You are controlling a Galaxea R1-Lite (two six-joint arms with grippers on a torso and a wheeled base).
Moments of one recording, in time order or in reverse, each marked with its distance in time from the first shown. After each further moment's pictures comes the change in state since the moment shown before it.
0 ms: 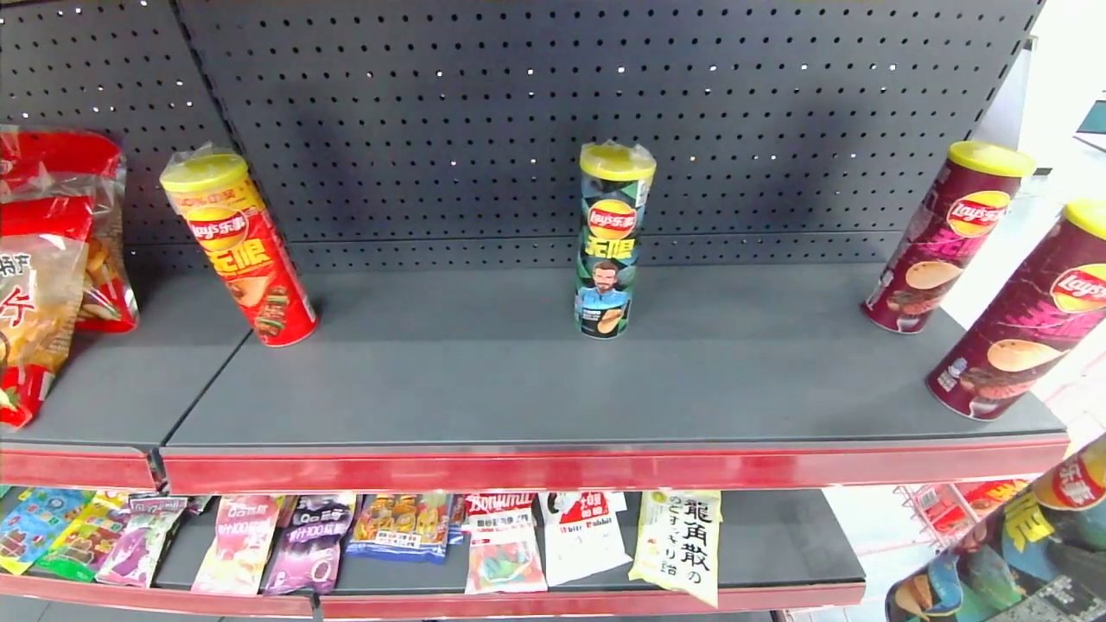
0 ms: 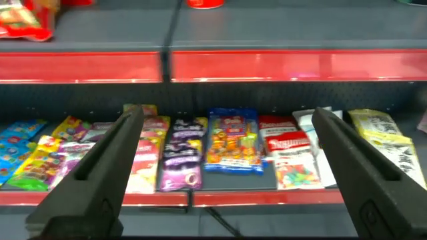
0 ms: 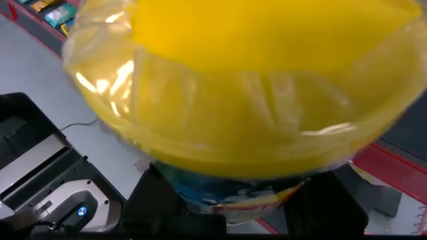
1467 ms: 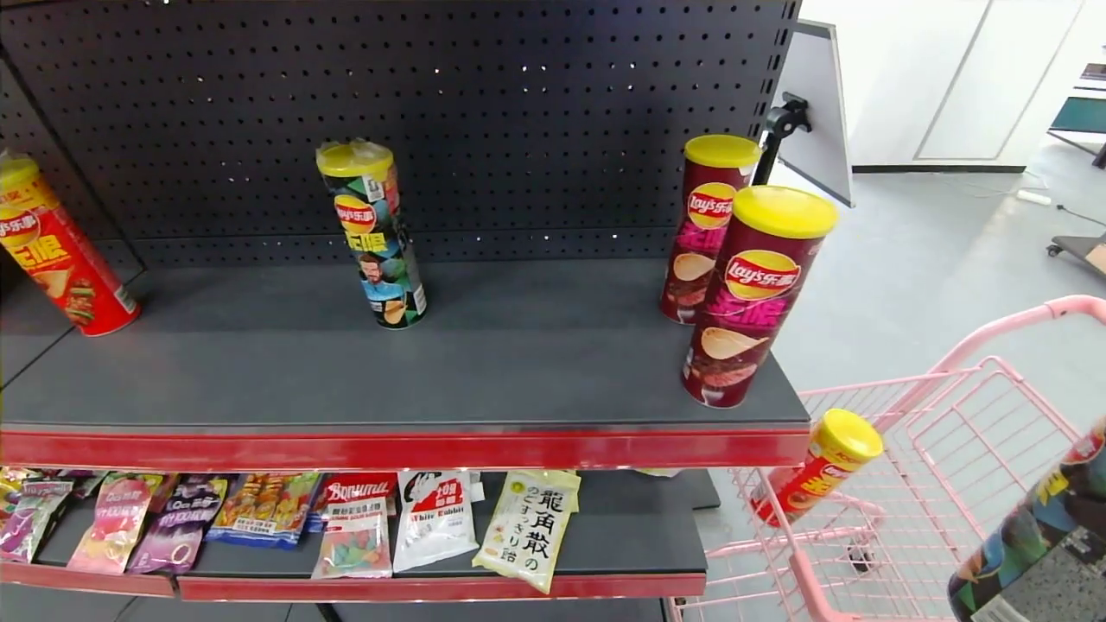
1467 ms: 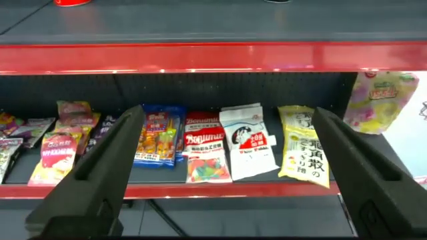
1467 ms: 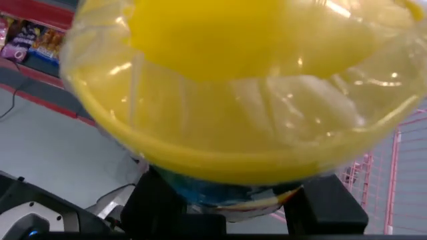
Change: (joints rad) left arm 0.001 0.000 0.000 0.000 0.000 0.000; right arm -0.109 0.024 -0.087 0.164 -0.194 0.004
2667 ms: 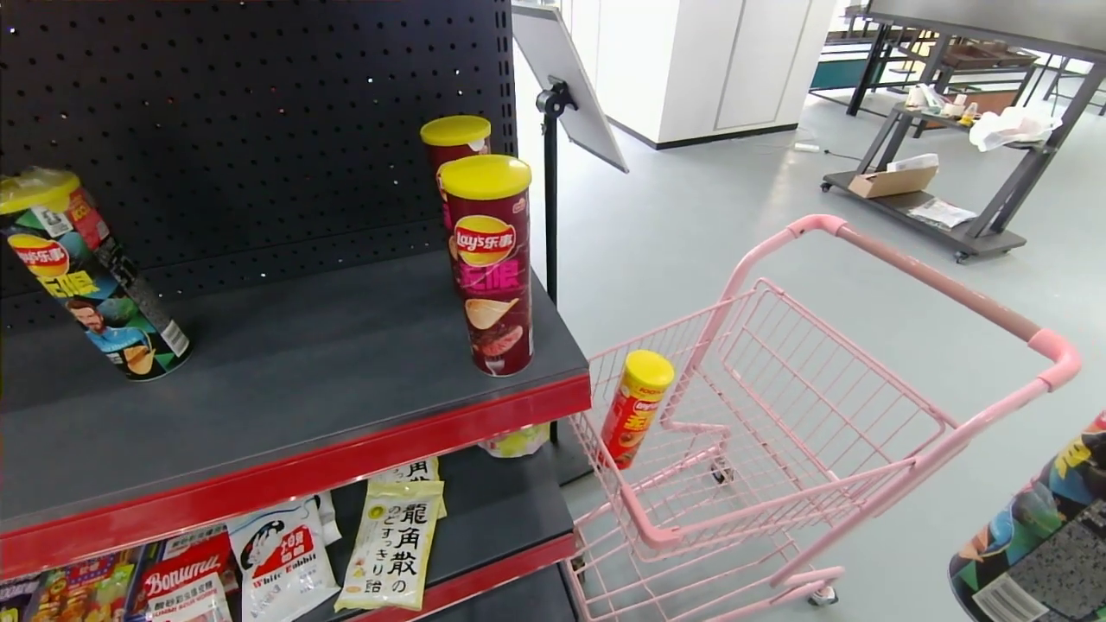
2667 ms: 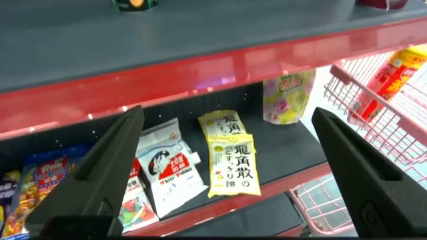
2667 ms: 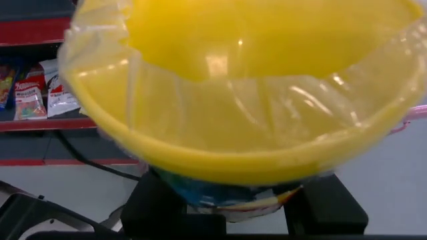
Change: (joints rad) left arm -0.001 0.000 0.000 0.000 0.000 -0.001; right arm -0.004 0.011 -0.054 0.008 -0.013 0.074
